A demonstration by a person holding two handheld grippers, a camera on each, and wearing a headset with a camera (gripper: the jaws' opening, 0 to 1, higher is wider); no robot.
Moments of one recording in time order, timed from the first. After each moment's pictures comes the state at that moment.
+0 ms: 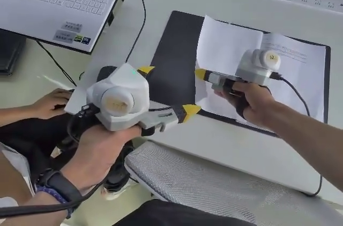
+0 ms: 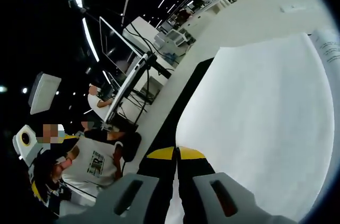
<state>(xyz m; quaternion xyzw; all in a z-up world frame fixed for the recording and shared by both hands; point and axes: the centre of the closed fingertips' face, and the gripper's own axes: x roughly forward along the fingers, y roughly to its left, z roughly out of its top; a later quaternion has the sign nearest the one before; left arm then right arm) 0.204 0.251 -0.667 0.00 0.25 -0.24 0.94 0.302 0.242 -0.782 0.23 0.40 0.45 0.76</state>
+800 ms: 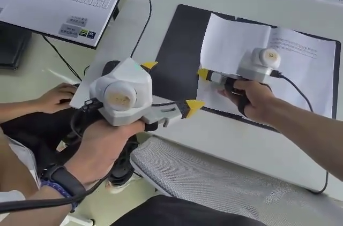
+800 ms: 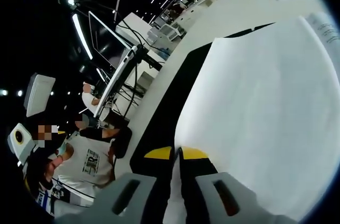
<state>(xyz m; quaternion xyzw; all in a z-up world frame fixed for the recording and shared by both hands) 0.204 0.255 -0.669 0.00 0.25 -0.23 0.94 0.291 0.242 -0.790 0.22 0.43 0.43 0.76</state>
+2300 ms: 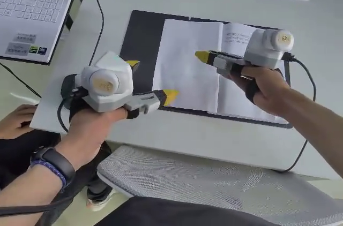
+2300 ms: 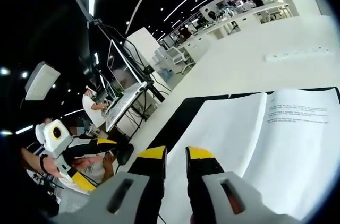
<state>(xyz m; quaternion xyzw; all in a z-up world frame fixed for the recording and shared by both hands) 0.253 0.222 -0.707 0.01 0.27 -0.28 0.92 0.332 0.141 -0.721 0.19 0.32 0.43 0.82</state>
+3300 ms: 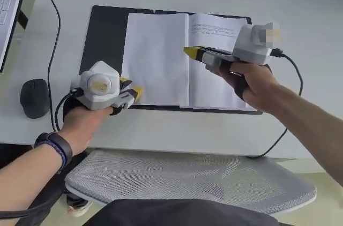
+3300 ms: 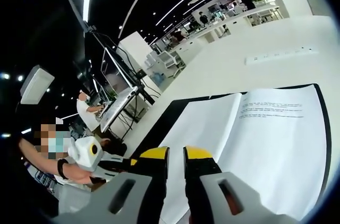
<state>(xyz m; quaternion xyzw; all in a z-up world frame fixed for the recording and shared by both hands) 0.267 0.207 -0.805 0.05 0.34 -0.30 0.89 0.333 0.098 -0.727 0.20 0.32 0.40 0.83</state>
